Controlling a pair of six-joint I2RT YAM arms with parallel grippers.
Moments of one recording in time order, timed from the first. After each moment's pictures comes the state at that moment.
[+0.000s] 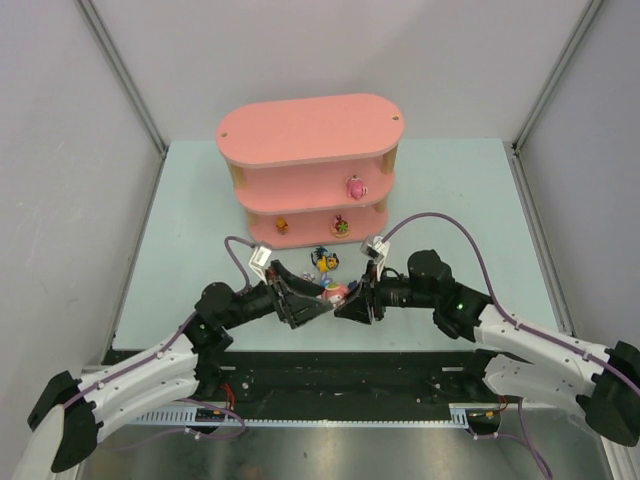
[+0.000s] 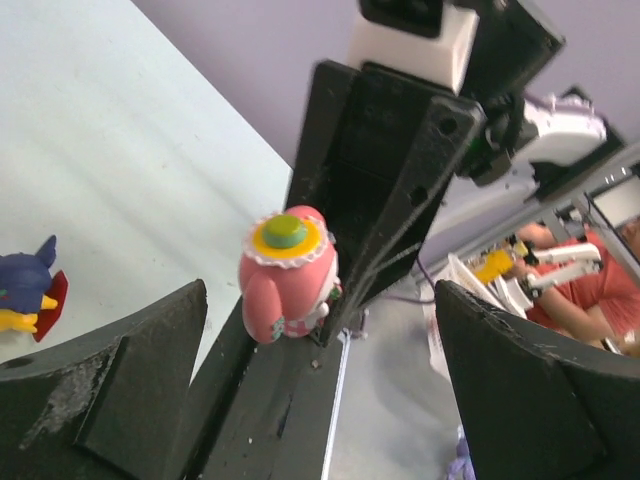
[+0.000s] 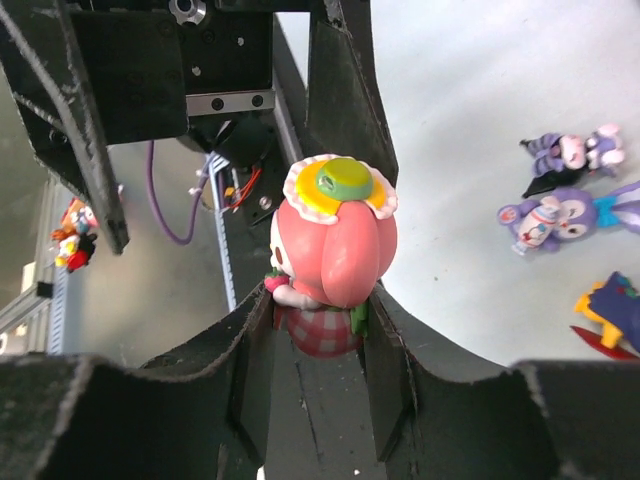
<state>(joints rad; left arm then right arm) -0.80 0.73 0.22 0.65 0.43 -0.86 0.88 0.97 0.58 0.12 -0.55 0.43</state>
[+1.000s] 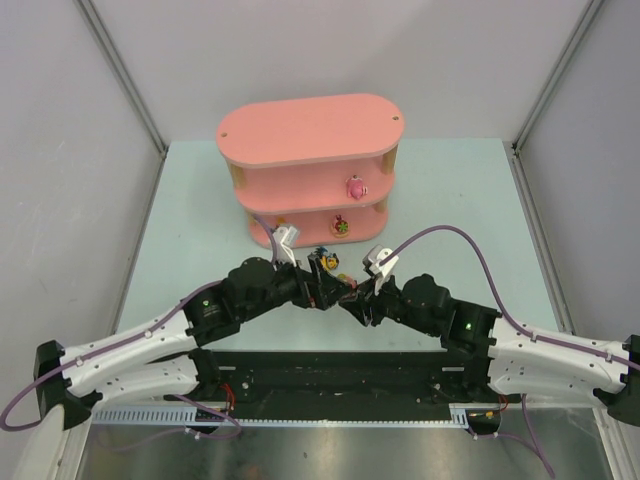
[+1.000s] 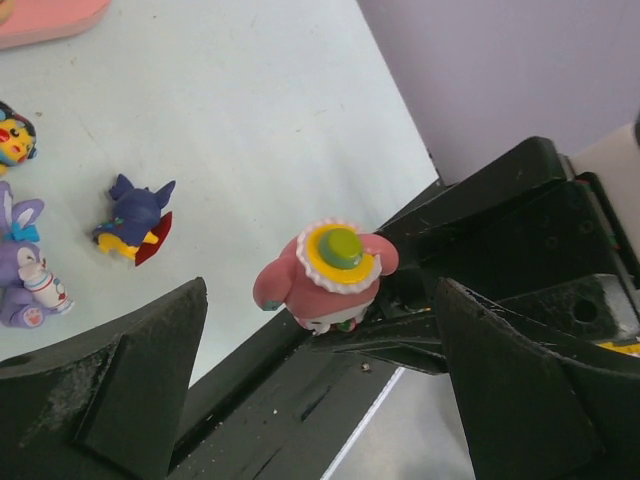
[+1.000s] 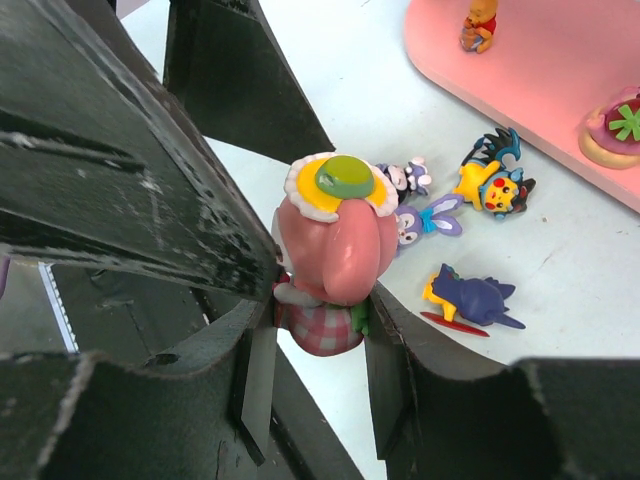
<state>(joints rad) -1.05 0.86 0.71 -0.13 -0.10 -0.81 1.18 0.85 0.62 -0.03 0.16 0.23</state>
